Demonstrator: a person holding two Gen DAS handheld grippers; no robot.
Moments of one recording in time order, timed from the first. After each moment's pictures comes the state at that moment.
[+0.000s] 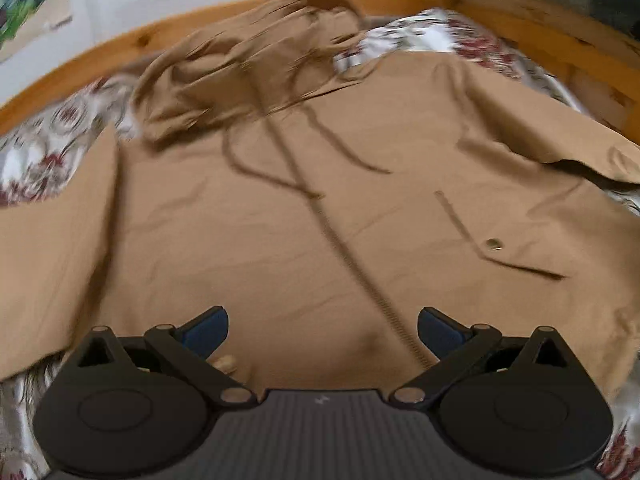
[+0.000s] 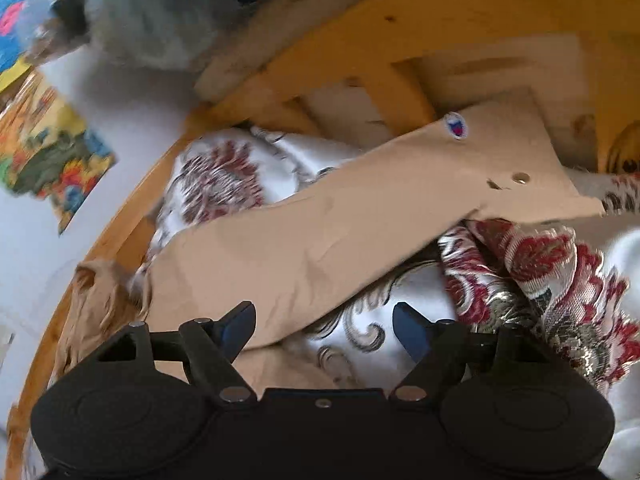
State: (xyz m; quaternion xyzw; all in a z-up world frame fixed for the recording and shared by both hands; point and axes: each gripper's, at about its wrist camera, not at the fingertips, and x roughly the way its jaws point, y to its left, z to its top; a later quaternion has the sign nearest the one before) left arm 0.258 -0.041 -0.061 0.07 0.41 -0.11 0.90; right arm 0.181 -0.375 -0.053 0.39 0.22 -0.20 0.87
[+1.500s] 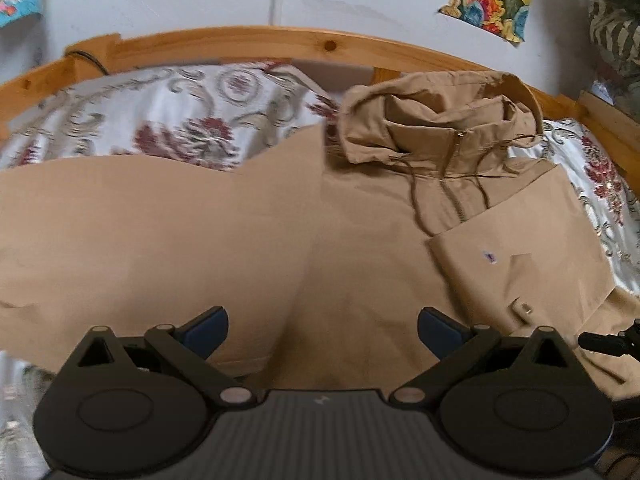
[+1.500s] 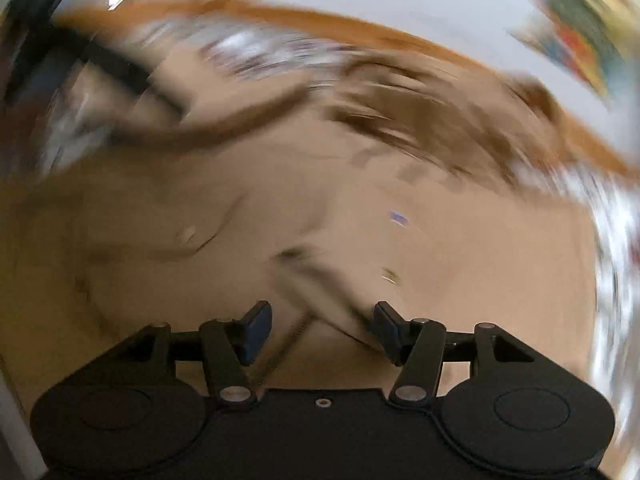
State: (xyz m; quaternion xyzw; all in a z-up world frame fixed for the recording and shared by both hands) left arm 0.285 0.109 -0.035 -0.06 0.37 -0.01 0.93; right arm 0.283 -0.127 -0.071 -0.09 0.31 0.21 0.92
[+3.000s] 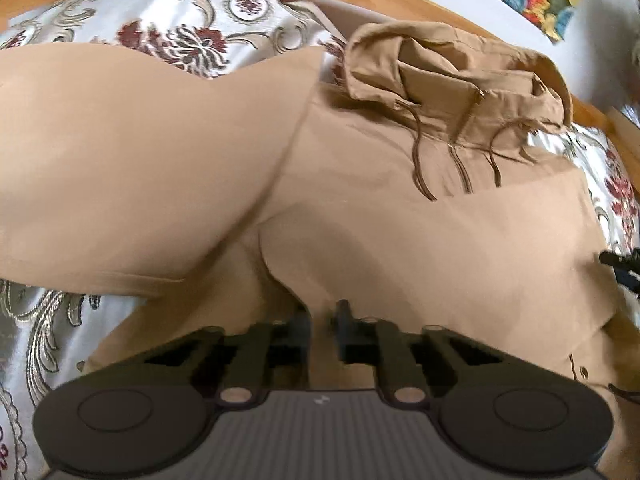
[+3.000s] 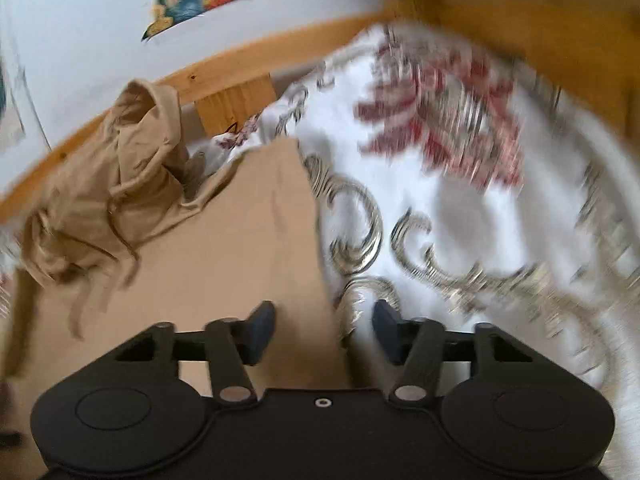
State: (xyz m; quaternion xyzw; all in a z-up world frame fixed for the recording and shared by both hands) left arm 0.297 0.079 -0.085 -0.15 0.40 0.02 0.90; right arm 0.410 -0.286 -0.068 0.17 0.33 0.01 0.93
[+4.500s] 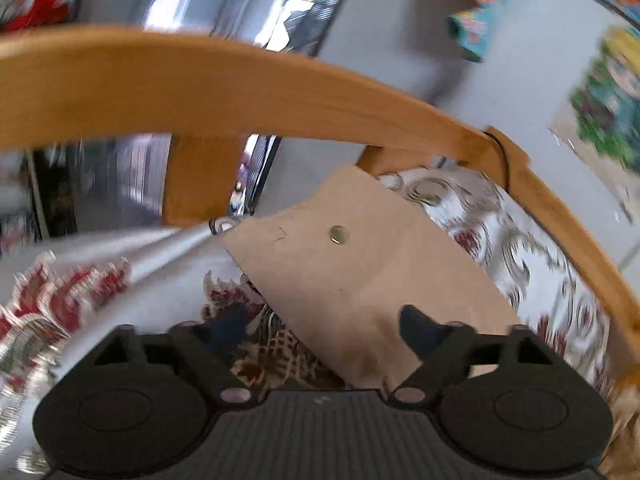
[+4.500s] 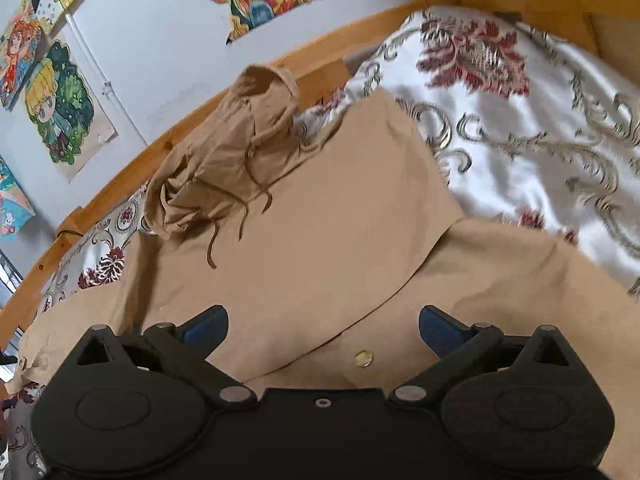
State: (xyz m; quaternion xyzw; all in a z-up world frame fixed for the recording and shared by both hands) left arm 0.181 0.320 -0.007 -0.36 0.20 0.41 0.81; right arm 0.271 -0.213 -0.061 0.23 0.32 0.07 0.92
